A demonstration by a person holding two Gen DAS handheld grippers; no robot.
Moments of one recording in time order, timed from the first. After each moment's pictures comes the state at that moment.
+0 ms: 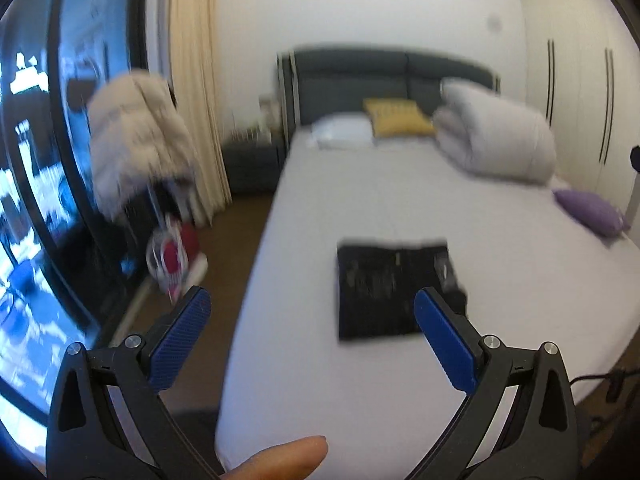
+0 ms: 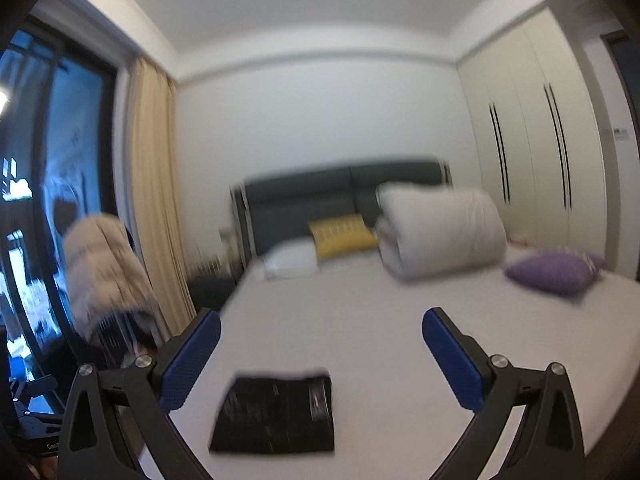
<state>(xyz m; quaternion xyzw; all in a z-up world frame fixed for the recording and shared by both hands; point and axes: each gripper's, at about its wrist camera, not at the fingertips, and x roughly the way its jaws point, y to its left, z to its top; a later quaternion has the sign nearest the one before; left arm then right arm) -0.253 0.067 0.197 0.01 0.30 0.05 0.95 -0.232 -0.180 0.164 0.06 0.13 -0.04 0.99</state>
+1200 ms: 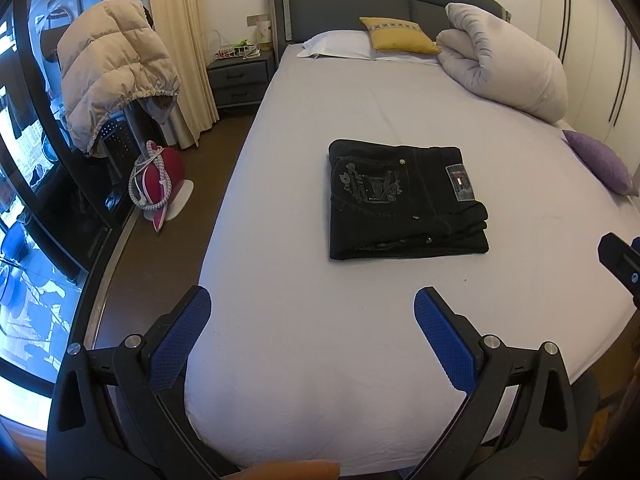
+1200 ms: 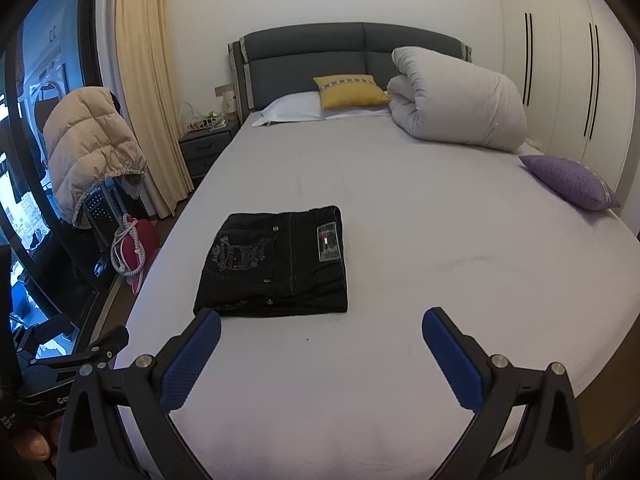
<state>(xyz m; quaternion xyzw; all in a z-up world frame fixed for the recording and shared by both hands) -0.163 0.054 0.062 -0.01 0.42 0.04 0.91 -0.199 -0.136 0.059 0.04 0.35 -0.02 0.94</state>
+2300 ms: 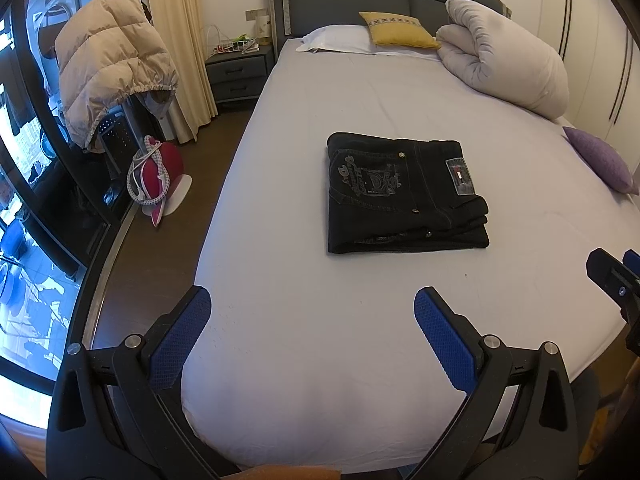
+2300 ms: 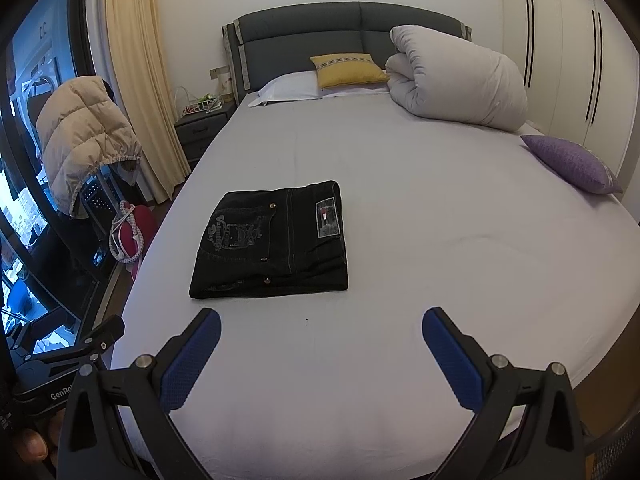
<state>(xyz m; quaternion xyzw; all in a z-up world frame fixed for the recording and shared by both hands) -0.165 0.057 0.051 -0.01 0.43 0.04 0.90 -0.200 -0.139 0.049 0.04 0.38 -0.02 0.93</state>
